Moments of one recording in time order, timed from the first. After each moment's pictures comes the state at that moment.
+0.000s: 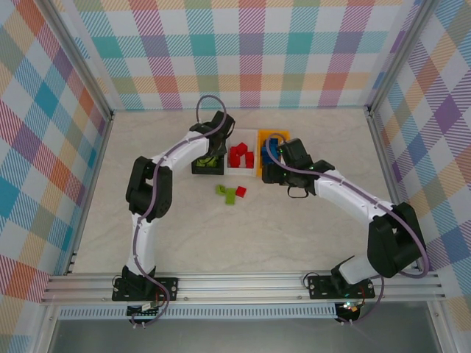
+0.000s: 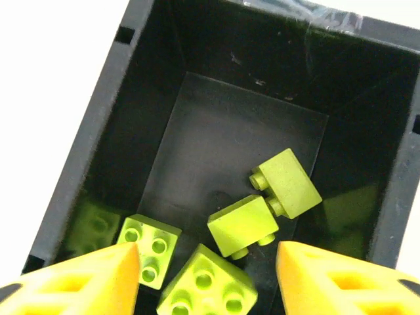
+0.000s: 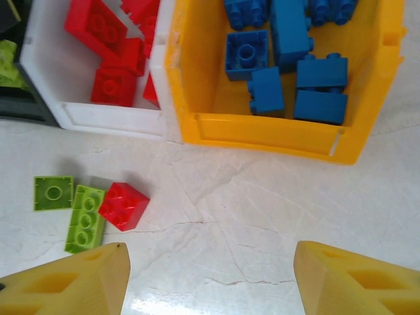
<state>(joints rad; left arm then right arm) -0.48 2.16 1.82 -0.79 -0.42 -0.68 0.53 1.46 1.05 -0.48 -0.01 0.46</state>
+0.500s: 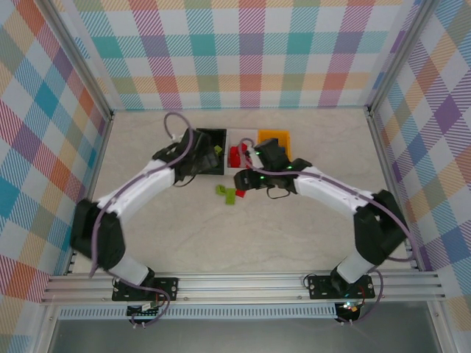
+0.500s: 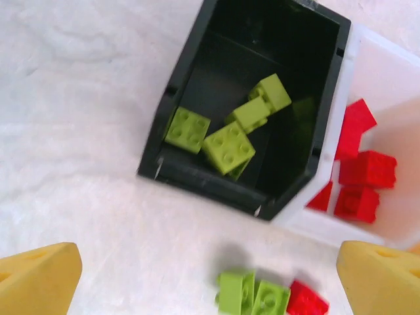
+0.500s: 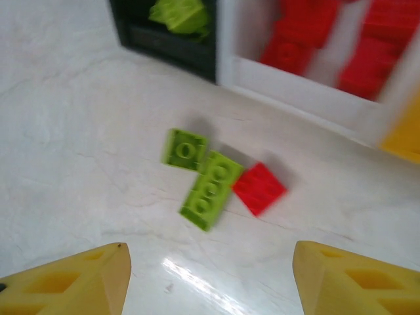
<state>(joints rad) -0.50 1.51 1.20 -0.62 -0.28 -0.79 0.71 1.63 1.19 -0.44 -0.19 0.36</state>
